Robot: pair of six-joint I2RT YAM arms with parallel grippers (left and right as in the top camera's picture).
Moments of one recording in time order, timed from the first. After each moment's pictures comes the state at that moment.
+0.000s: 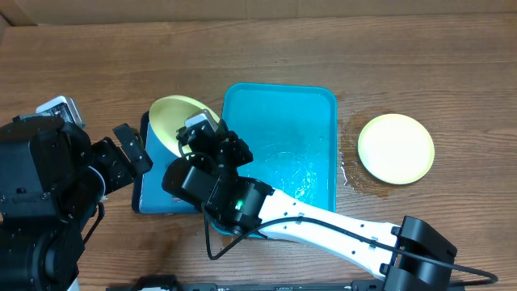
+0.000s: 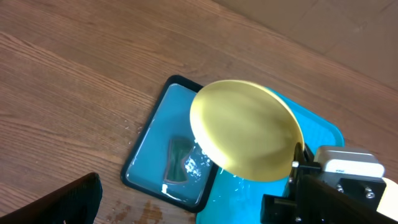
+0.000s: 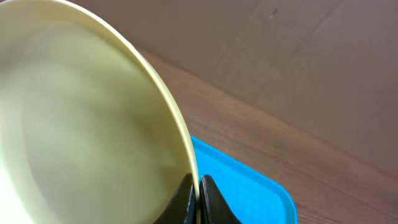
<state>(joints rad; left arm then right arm) 0.03 1.08 1.77 -1.47 -0.06 -0.42 1.17 1.83 1.48 -0.39 1.00 0.23</state>
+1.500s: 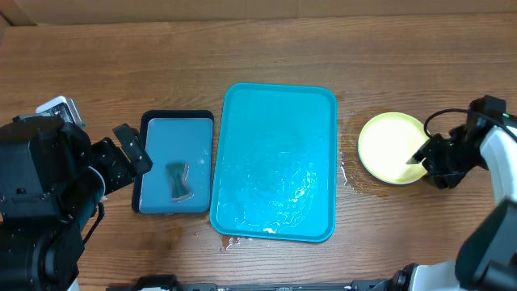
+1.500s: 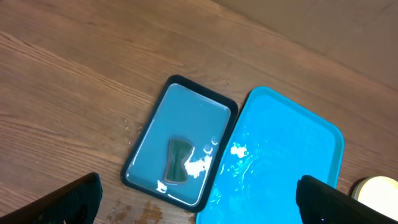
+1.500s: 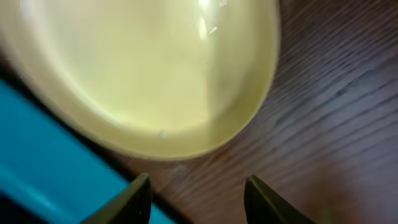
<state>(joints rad) 0.03 1.08 1.77 -1.47 -0.06 -0.42 -0.38 1.64 1.15 -1.12 -0.30 0.43</state>
